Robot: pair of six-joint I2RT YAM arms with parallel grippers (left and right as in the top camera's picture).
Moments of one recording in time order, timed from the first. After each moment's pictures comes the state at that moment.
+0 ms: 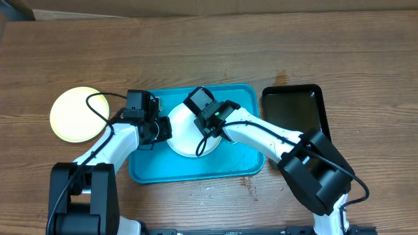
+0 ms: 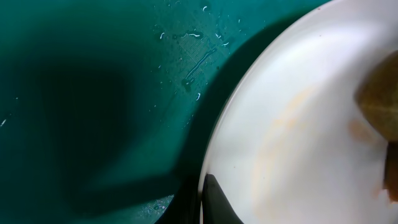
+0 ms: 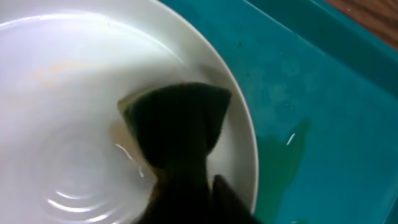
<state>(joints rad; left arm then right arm) -0.06 1.65 0.82 -0.41 0.22 -0.25 0.79 2.04 1.41 -0.58 0.22 0.18</state>
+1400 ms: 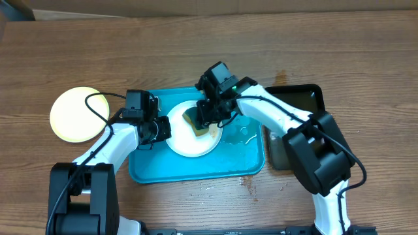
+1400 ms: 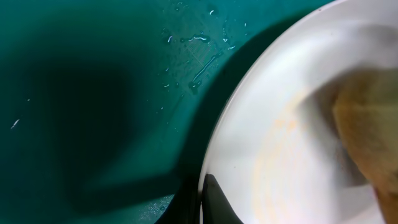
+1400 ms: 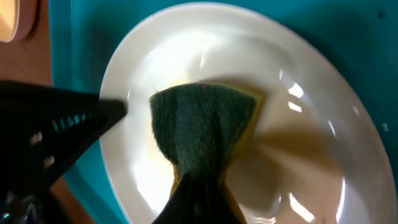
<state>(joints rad) -0.06 1.65 0.82 -0.41 0.22 -0.25 0.61 2.12 1.53 -0.63 -0.53 0.36</state>
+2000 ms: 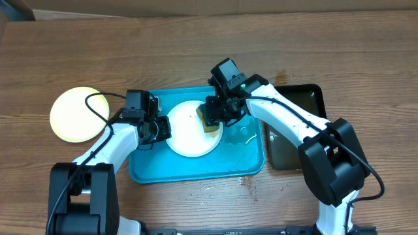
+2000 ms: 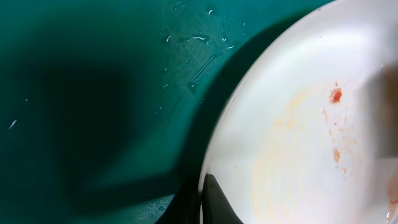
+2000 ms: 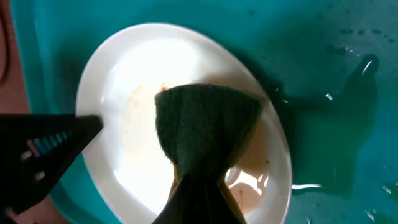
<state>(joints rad) -0.06 1.65 0.82 -0.41 0.22 -0.25 0.60 2.02 1.47 -0.66 -0.36 0.52</state>
